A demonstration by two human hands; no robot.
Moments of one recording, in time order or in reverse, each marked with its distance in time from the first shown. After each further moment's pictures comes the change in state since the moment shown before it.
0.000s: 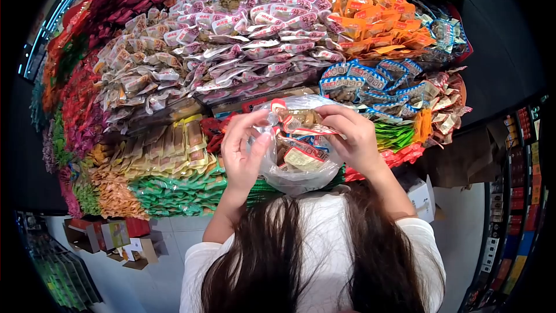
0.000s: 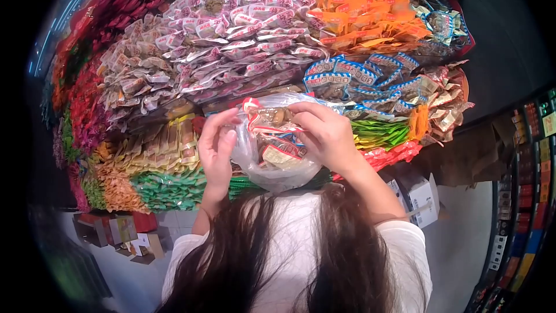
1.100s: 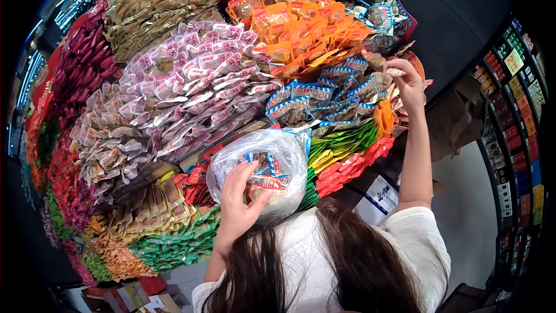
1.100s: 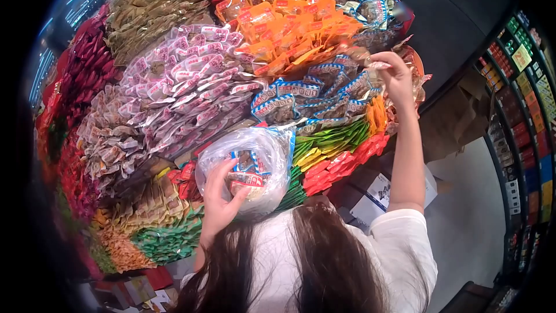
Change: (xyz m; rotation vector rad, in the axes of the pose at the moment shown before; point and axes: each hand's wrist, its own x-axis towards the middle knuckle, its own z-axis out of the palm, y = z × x) left_hand -0.008 -0.001 0.026 0.570 -0.414 0.201; right_hand -0.056 0.192 -0.162 0.326 0.433 0.385
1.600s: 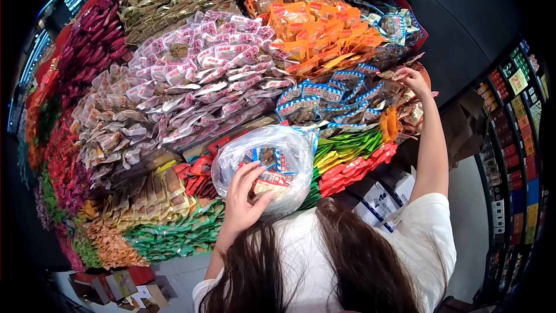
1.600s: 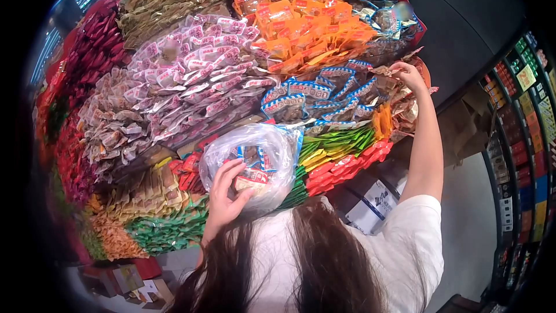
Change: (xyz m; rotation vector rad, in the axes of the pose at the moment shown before) left_hand -0.021 -0.014 0.009 -0.164 -0.005 -0.125; right_hand 0.054 0.114 -0.086 -0.269 -0.324 0.525
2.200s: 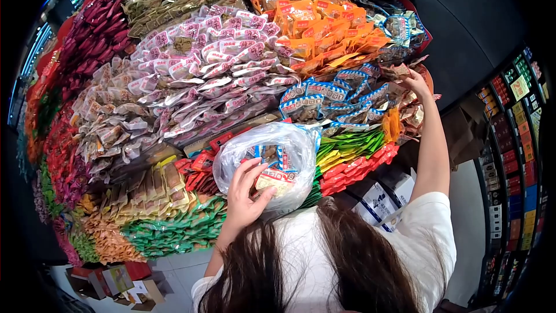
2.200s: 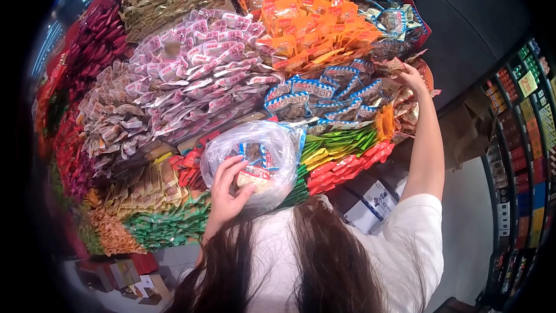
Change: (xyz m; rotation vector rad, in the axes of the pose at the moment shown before) left_hand -0.004 -0.008 0.007 -0.053 0.042 -0.029; right_hand 0.009 0.016 0.005 0.138 0.089 0.132
